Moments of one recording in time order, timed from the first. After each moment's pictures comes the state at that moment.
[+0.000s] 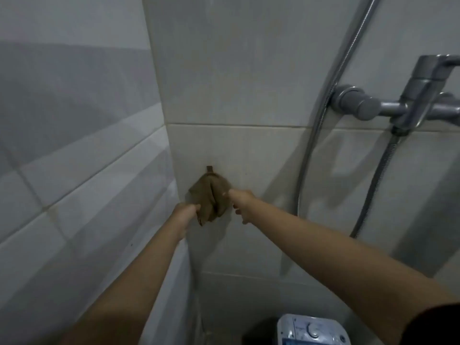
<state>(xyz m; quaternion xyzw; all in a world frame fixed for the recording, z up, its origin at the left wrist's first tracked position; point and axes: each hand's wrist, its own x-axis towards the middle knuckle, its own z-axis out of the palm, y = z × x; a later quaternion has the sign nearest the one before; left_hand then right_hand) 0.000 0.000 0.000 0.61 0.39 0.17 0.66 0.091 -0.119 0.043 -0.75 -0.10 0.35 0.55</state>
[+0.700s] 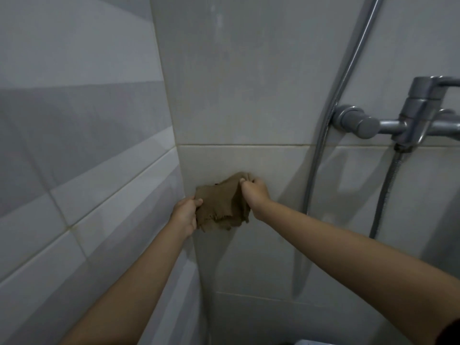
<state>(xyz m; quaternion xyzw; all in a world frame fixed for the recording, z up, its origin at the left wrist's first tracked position) 0.014 0.015 0.031 0.51 0.33 0.24 0.76 0.104 -0.115 0.075 -0.74 -0.16 0.17 0.63</state>
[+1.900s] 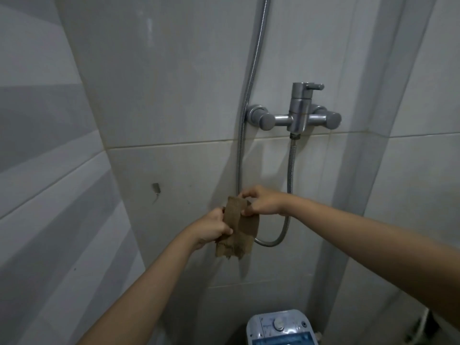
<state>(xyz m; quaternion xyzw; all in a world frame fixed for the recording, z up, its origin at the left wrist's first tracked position) 0.033 -0.160 0.035 0.78 0.01 -0.05 0.62 0.114 -0.310 0.089 -0.86 -0.33 0.20 0.33</state>
